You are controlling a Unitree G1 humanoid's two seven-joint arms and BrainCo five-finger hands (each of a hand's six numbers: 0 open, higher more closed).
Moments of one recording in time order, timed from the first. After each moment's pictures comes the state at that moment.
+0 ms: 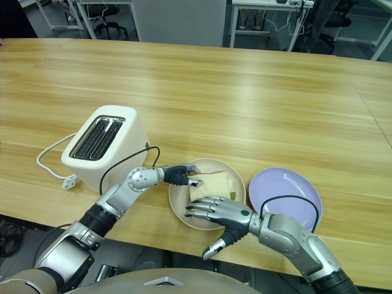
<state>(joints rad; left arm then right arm) -0.40 0.35 -0.52 0.30 0.41 -0.19 -0.58 0.20 -0.63 0.32 -0.22 -0.61 -0.61 0.42</state>
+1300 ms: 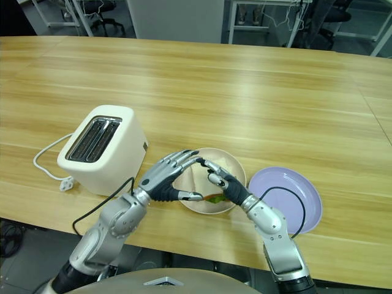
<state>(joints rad) 0.24 0.33 -0.40 -0.56 0.81 -0.01 -0.22 0.21 -0.27 0.19 -0.40 -0.06 0.06 0.44</state>
